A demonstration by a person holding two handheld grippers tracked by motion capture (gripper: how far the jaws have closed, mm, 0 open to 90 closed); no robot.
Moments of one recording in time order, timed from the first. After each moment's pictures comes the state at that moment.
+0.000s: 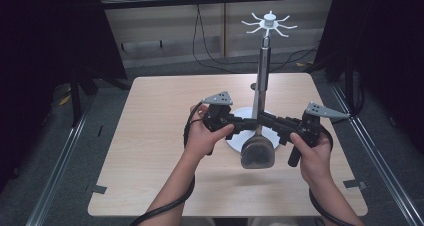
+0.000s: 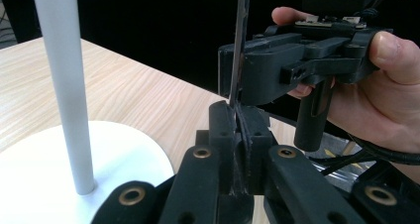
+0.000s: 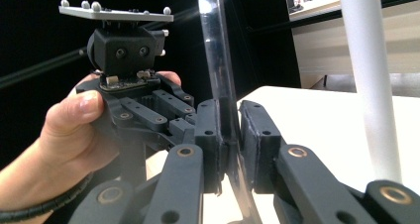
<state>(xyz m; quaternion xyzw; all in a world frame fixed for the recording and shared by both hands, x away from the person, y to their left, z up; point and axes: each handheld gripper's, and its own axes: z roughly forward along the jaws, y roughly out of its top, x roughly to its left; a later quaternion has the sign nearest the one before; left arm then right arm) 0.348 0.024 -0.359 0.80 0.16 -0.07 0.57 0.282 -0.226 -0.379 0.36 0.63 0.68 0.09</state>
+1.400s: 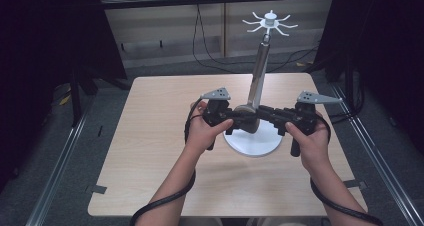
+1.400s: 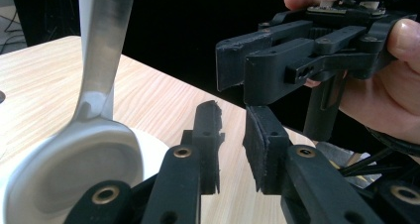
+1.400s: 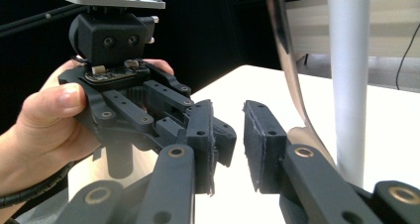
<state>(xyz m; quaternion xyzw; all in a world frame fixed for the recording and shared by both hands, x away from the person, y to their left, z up) 0.367 0.023 -0.370 0.79 0.17 -0.07 0.58 0.306 -0.225 -0.365 0.37 0.68 0.62 0.11</state>
